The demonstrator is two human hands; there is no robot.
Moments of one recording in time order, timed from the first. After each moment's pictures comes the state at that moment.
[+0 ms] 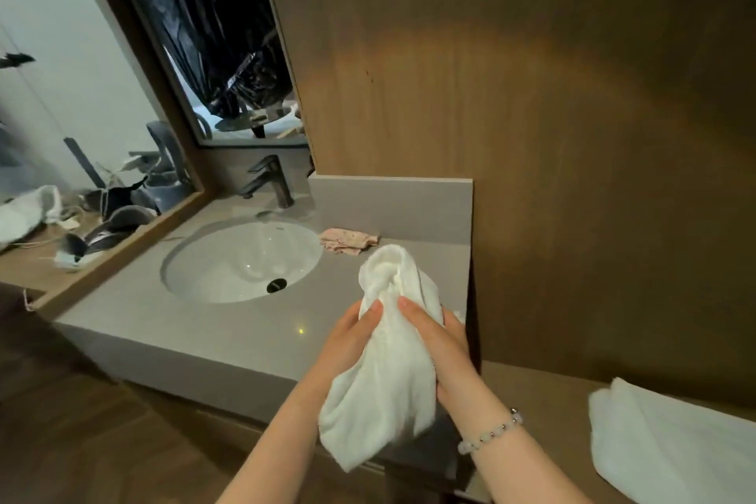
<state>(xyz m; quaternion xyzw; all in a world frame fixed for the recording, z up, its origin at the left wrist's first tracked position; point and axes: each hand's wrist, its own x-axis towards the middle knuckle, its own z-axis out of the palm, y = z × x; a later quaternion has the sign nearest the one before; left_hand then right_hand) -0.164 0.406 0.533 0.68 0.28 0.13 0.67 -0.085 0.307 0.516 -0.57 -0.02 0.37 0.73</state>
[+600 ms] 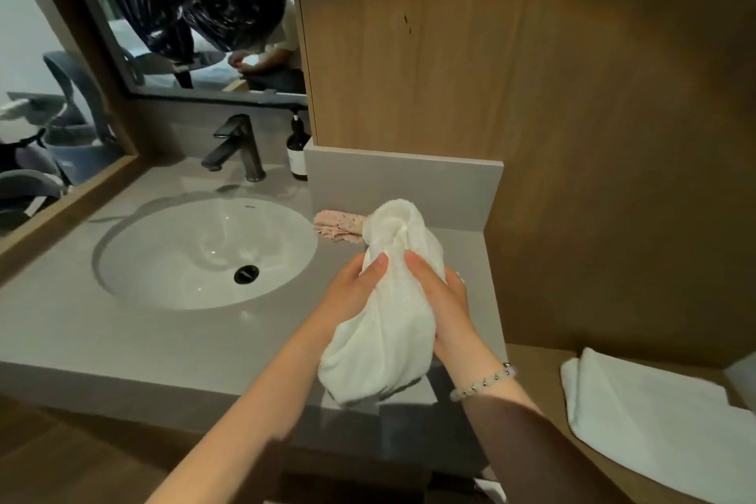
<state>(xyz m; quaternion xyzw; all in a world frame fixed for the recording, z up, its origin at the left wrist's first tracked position) -0.134 0.538 0.533 0.69 0.21 0.07 0.69 -0.076 0.431 0.520 -0.62 0.04 0.27 0.74</state>
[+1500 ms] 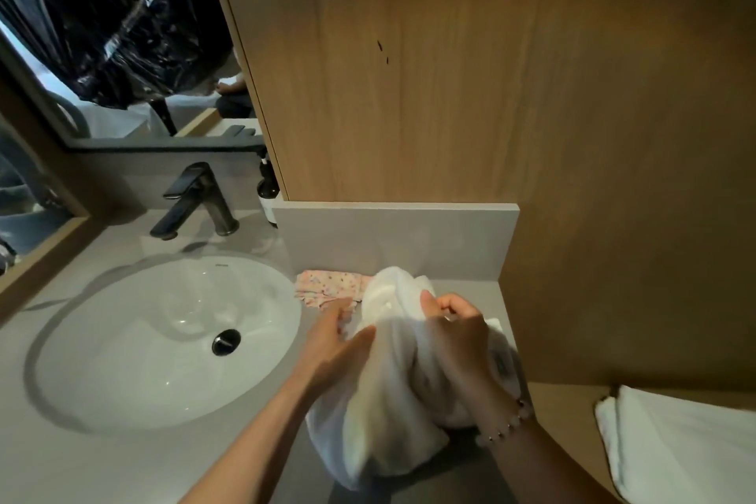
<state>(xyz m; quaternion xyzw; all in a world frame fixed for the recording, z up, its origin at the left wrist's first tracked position) -0.047 0.614 0.490 0.84 0.28 0.02 0.47 0.034 0.470 0.493 -0.81 -0.04 0.08 0.59</state>
